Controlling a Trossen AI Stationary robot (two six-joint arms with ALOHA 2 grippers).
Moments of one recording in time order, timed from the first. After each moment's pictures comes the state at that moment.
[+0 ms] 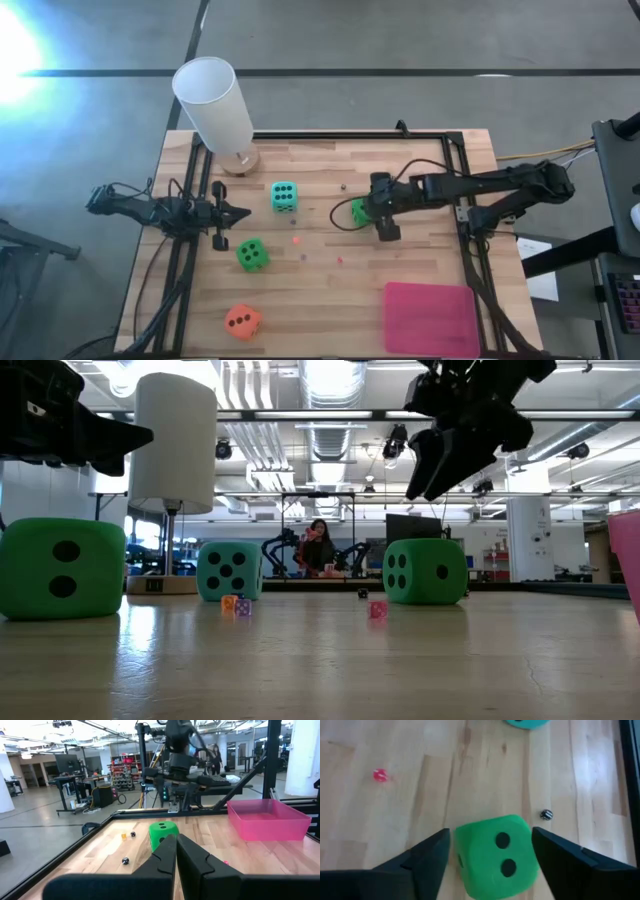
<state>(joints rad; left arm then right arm) -0.27 0.00 0.01 0.06 -0.38 0.13 -0.02 1.35 0.95 -0.54 0.12 -0.21</state>
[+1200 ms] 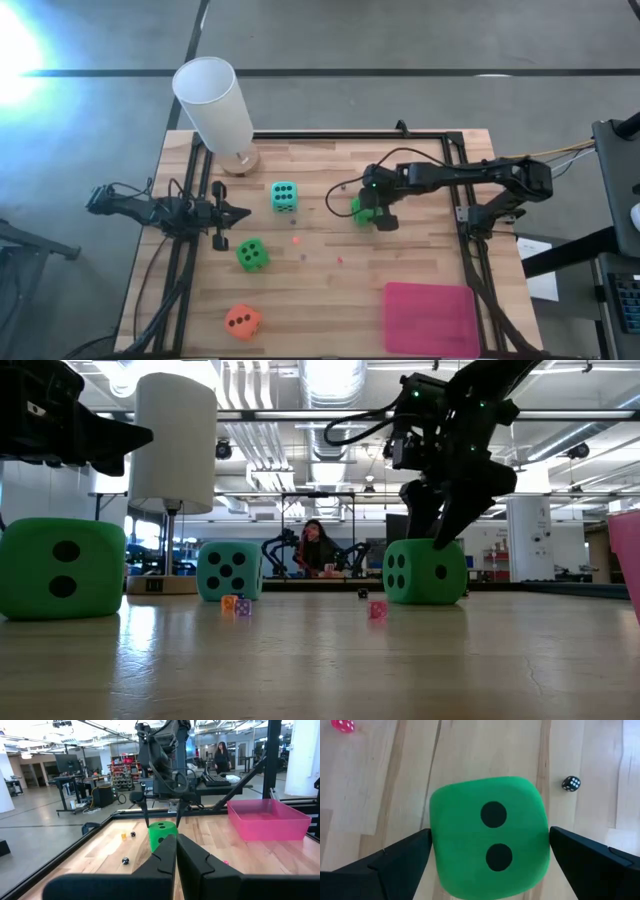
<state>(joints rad) -0.27 0.00 0.01 0.06 -0.38 0.12 -0.21 1.51 0.94 -0.56 -0.06 -0.34</state>
